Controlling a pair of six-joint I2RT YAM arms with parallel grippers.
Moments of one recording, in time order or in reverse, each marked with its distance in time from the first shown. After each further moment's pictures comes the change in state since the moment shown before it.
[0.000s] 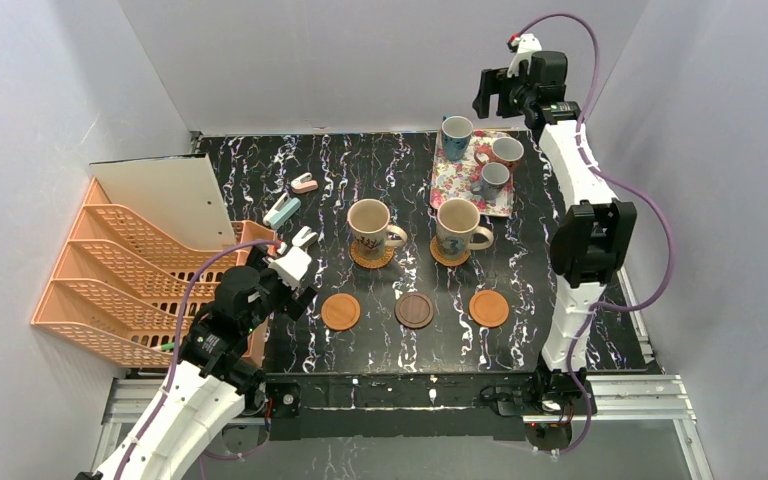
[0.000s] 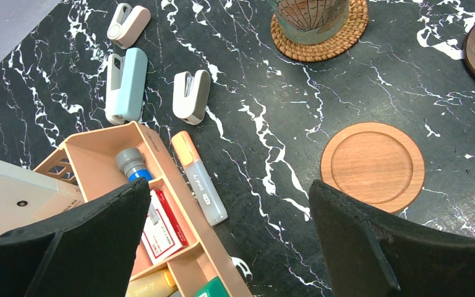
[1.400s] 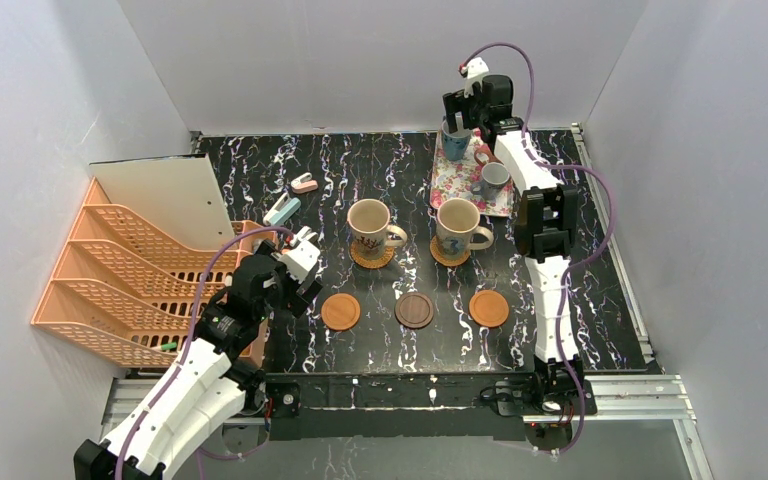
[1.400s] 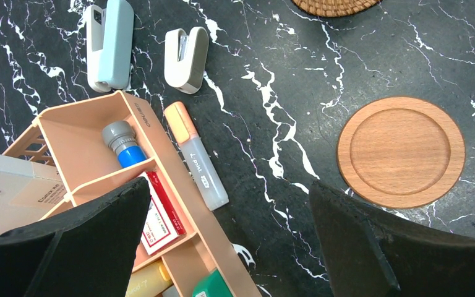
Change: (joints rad) left arm 0.000 0.173 0.000 0.027 -0.077 0.000; right arm 0.091 0.447 0.281 0.172 0.110 -0.191
